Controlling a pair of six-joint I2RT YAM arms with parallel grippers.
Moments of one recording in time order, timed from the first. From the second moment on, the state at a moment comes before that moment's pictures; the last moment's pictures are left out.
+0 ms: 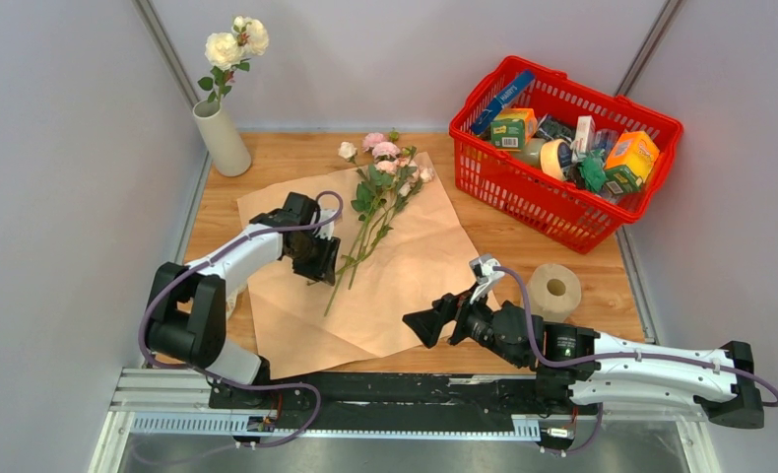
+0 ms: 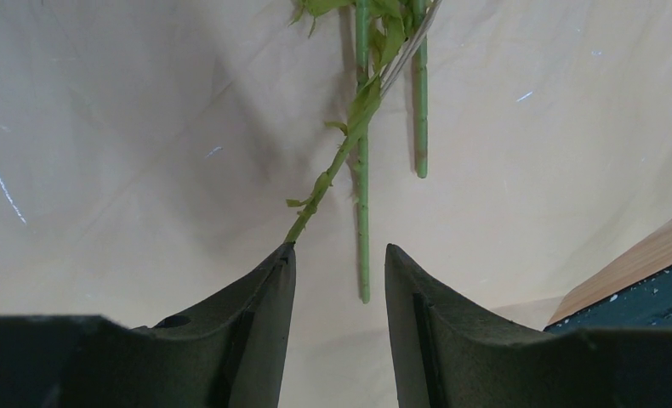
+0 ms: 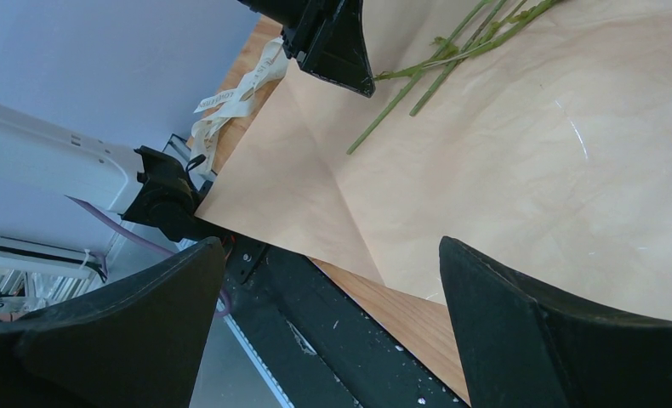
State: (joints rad) left arm -0.32 1.49 0.91 -0.65 0.28 -0.02; right arm 1.37 0.63 0.50 -0.11 0.48 0.77
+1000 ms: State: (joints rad) left arm -0.35 1.57 0.91 -0.65 0.27 -0.01; right arm 1.37 0.57 0.50 -0.11 0.45 0.78
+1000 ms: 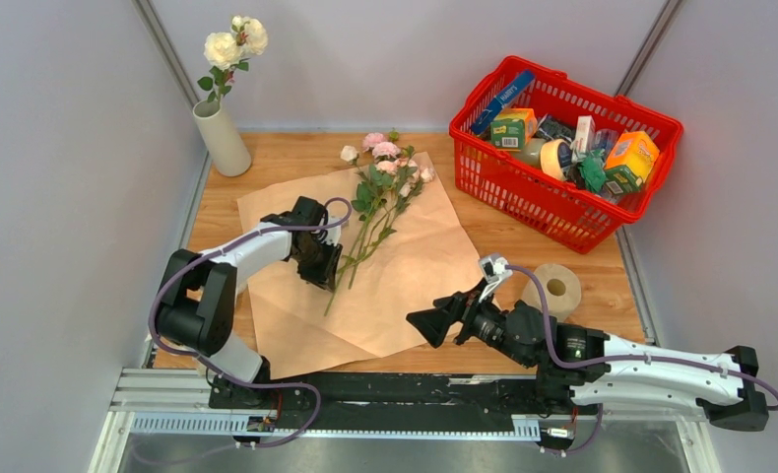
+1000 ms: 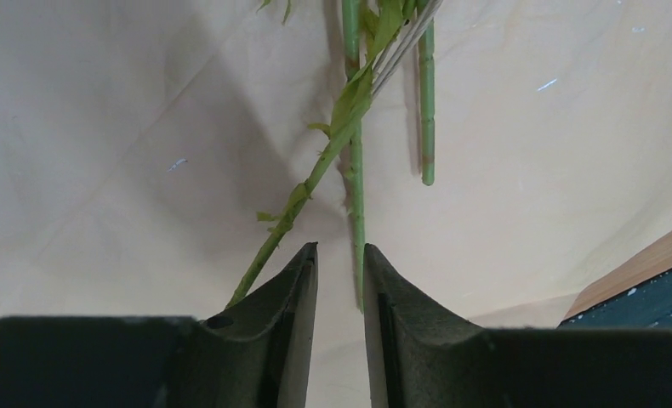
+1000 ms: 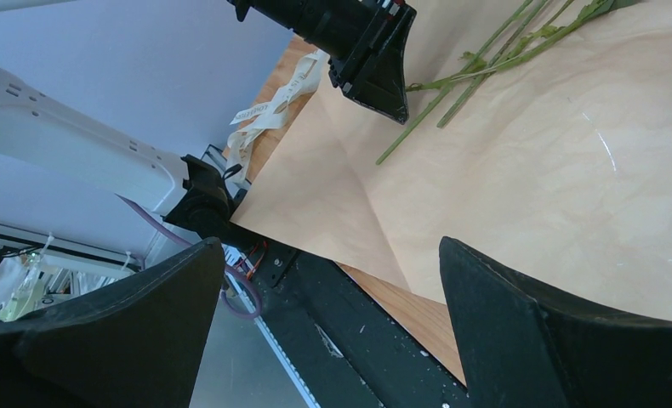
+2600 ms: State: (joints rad) left arm -0.35 1.69 1.03 -0.69 0.30 0.08; right arm 1.37 0.53 0.49 -0.09 0.45 0.79
